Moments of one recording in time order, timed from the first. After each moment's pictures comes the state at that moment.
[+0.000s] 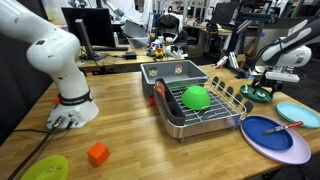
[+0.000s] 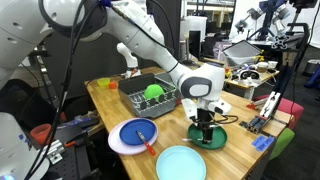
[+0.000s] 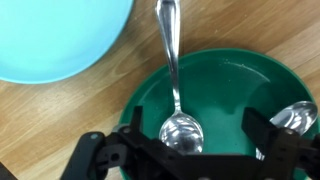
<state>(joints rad) -0.22 0.90 -0.15 -1.51 0.15 2.34 0.14</state>
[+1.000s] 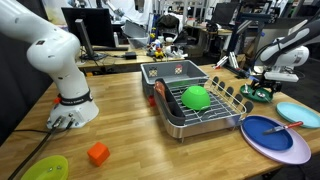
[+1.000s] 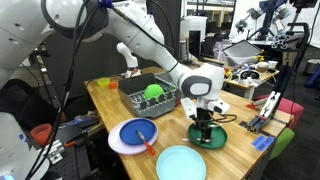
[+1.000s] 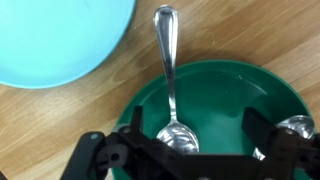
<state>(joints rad) -0.21 0.92 -0.15 -1.49 0.13 2.29 0.14</state>
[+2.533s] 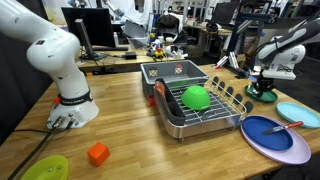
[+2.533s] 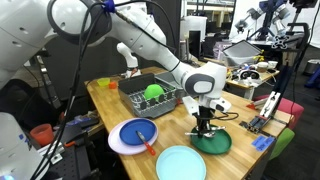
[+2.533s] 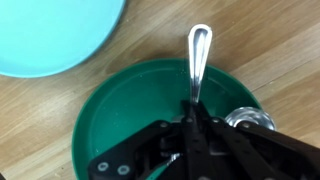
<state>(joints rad) -0.21 0.95 -0.14 -1.40 0.12 2.22 0.14</state>
